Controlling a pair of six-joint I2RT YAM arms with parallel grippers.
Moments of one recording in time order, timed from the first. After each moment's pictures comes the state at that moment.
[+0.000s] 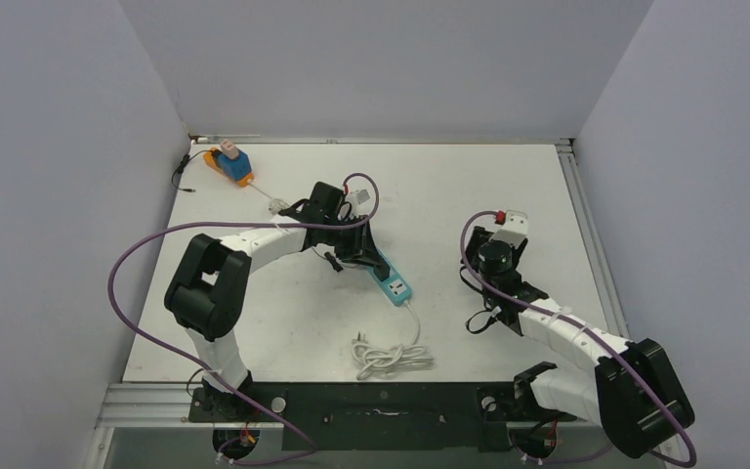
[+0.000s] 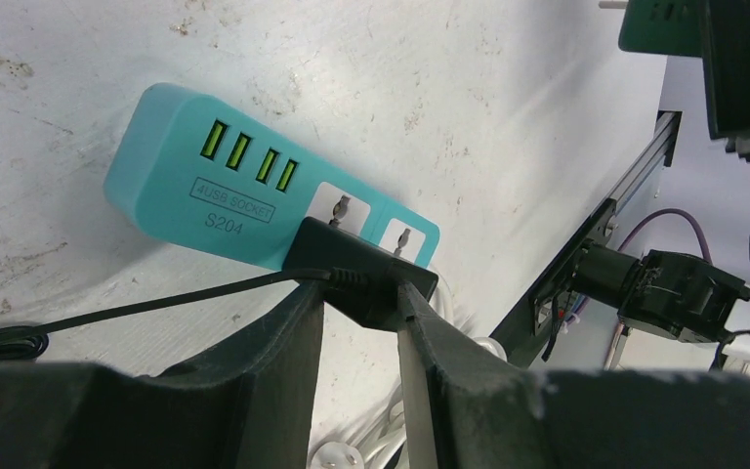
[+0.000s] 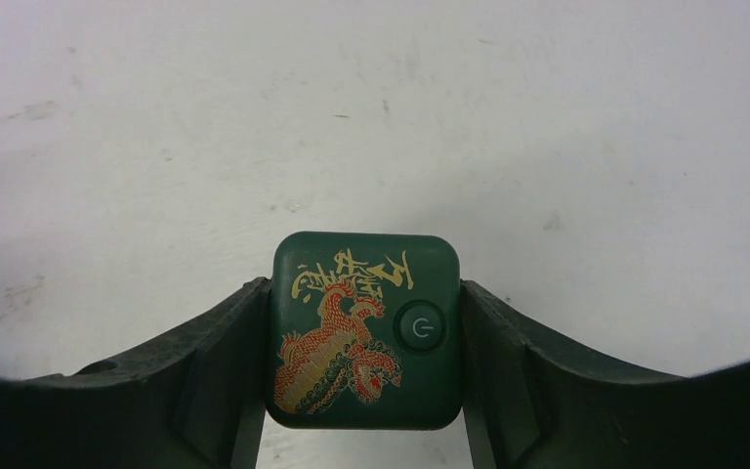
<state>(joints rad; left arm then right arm) -0.51 1.81 1.15 -0.28 0.58 -0.53 0.52 1.11 0.43 0.27 0.57 0.33</state>
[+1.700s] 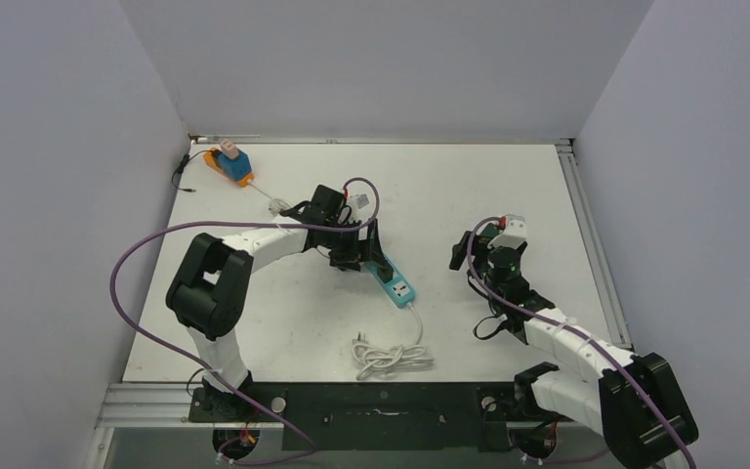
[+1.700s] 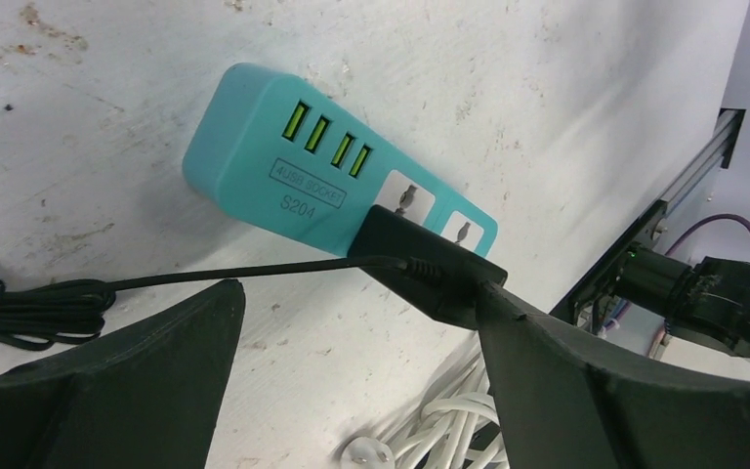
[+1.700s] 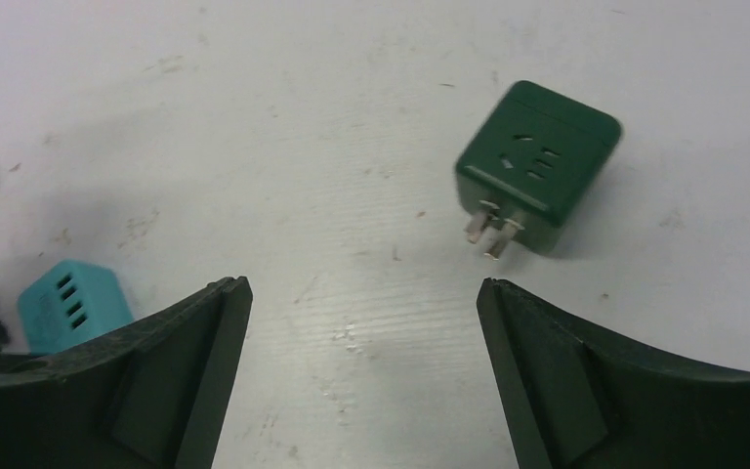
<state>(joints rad) -0.51 1.82 1.16 -0.32 0.54 -0.49 0.38 1.07 0.36 0.28 0.32 0.41</state>
